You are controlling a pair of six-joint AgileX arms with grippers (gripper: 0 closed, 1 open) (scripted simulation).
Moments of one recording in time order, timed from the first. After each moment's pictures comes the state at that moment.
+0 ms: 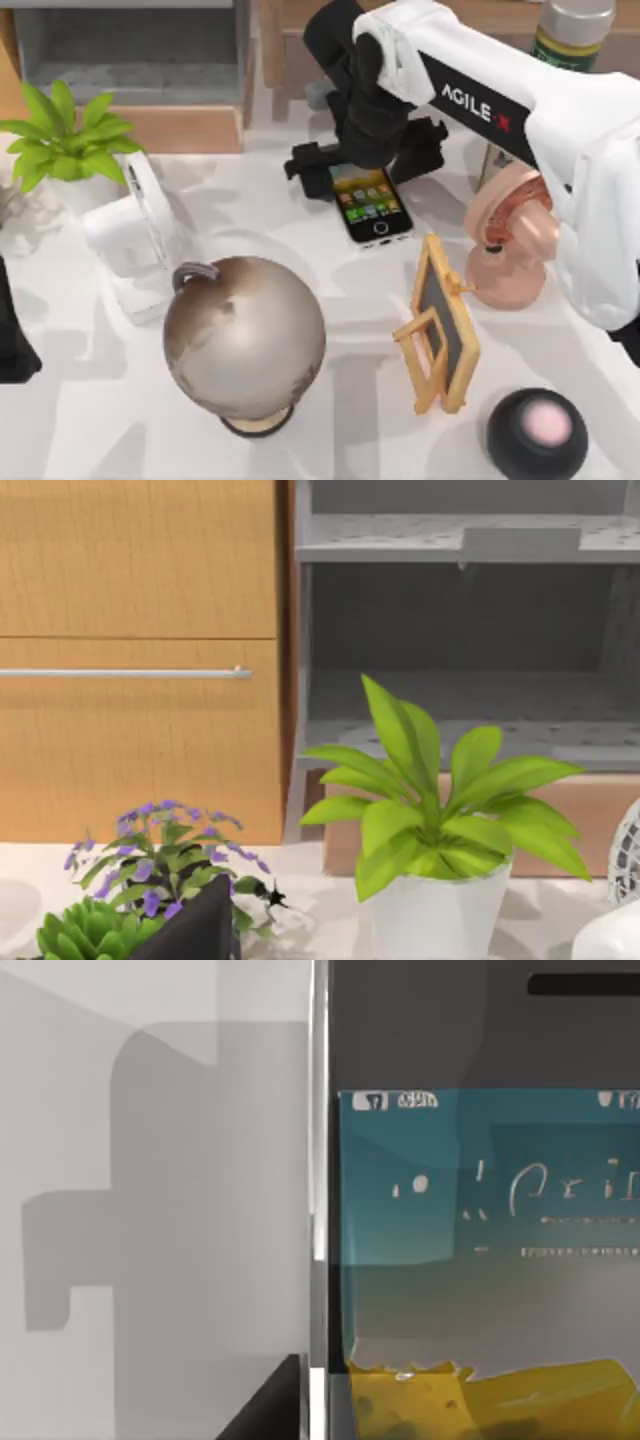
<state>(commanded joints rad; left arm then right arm) 0.00 0.00 0.00 0.00 0.00 0.00 0.53 2.76 2.48 -1.08 0.05 0.25</state>
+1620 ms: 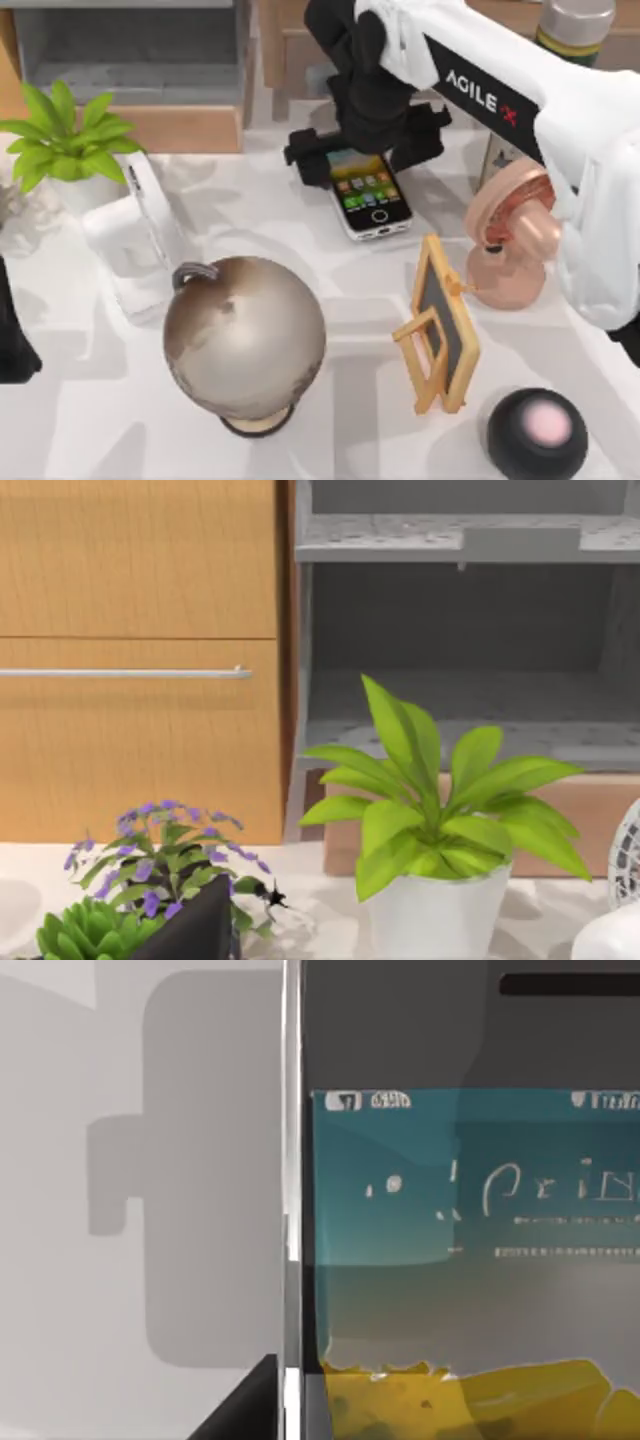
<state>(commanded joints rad) 0.00 0.00 0.00 0.00 0.00 0.00 0.53 2.72 2.55 -1.18 0.07 0.25</state>
